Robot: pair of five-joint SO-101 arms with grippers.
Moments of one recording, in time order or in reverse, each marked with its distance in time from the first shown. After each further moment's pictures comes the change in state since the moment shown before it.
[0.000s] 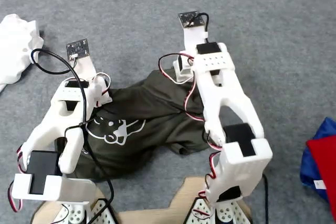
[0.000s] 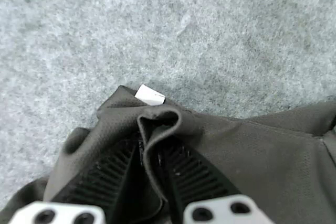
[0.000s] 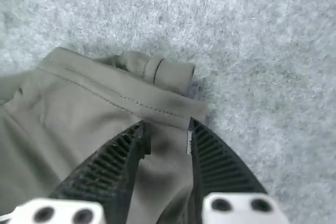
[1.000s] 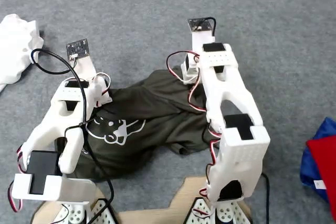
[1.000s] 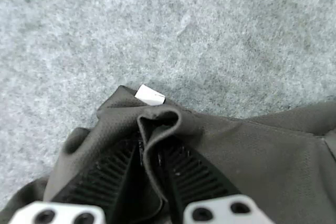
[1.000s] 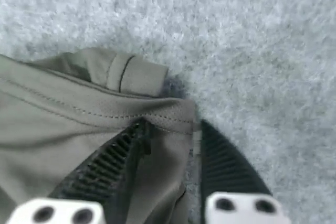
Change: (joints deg) left arm 0.0 0.0 0.0 0.0 0.0; right arm 3.8 8.5 -3.6 0.0 0.0
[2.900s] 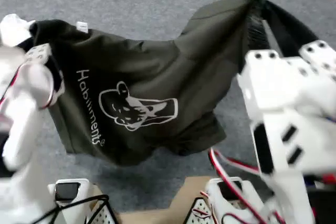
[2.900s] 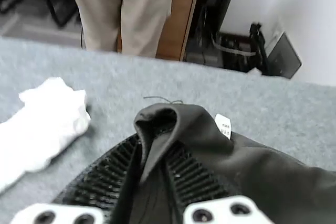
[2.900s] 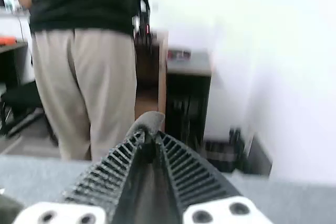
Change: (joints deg) left arm -5.2 -39.4 -54.2 48.2 -12.4; right arm 1.4 -64.6 -32.4 13.8 0.8
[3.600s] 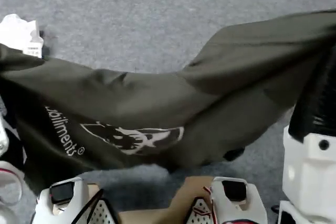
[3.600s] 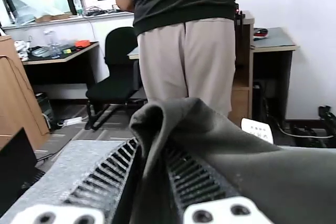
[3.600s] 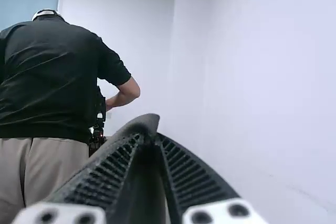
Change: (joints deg) left arm -12.8 -1.4 -28.6 12.1 -14.1; right arm 10.0 -0.6 -21.8 0.0 0.4
